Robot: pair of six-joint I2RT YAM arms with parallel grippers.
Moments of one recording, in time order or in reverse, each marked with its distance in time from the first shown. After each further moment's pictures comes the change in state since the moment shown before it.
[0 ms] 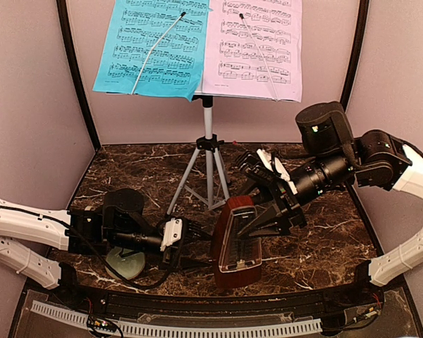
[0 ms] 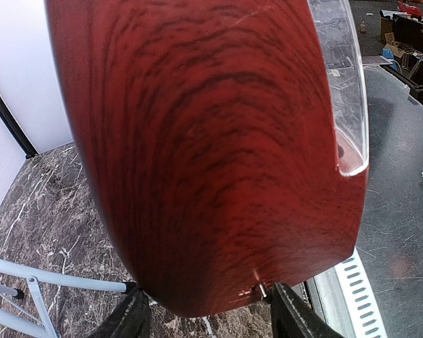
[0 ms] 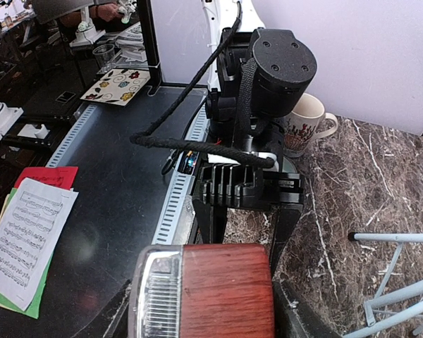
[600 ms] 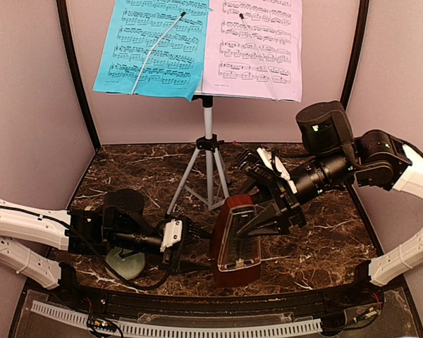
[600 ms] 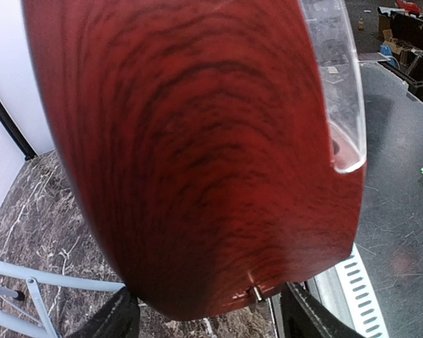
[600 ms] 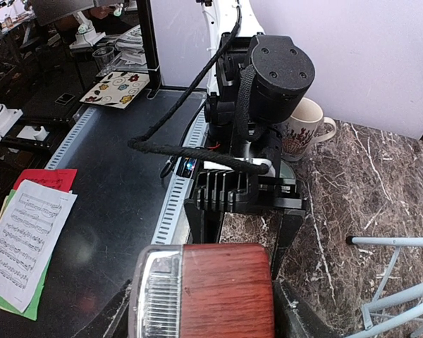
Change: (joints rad) left arm 0.000 0.000 0.000 -0.006 0.003 0.009; right arm 0.000 0.000 0.000 0.009 0.000 0.000
